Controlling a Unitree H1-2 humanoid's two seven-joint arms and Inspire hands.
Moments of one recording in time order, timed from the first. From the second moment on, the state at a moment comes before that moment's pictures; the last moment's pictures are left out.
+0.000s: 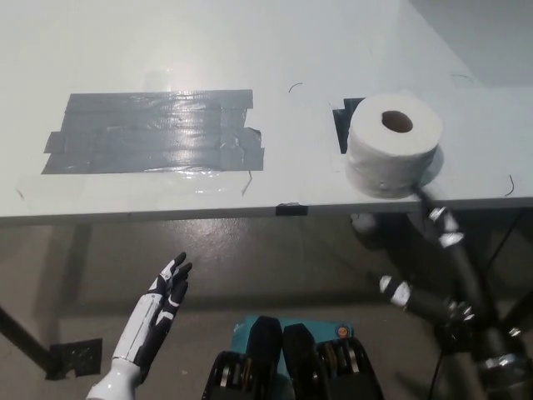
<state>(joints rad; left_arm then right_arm) 0.01 0.16 -0.11 -0.08 0.13 0.01 -0.07 -0.13 -0.14 0.09 -0.20 -0.26 -0.17 -0.01</state>
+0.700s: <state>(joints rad) 0.02 0.16 -0.11 -0.08 0.13 0.02 -0.07 -0.81 -0.45 0.08 0.11 -0.23 0.26 0.25</state>
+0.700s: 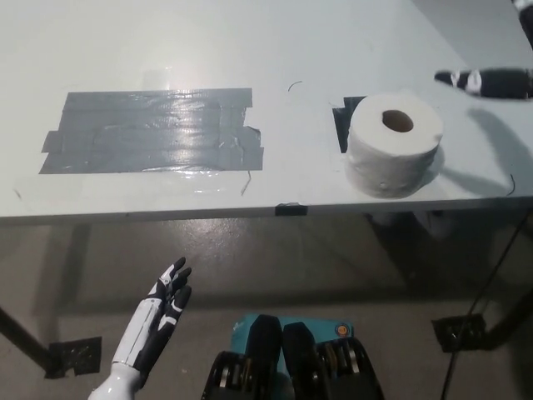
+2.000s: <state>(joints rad) -0.02 0.16 -0.12 -0.10 0.14 0.02 -0.10 -1.42 -0.31 0.50 1.21 -0.31 0.30 0.75</state>
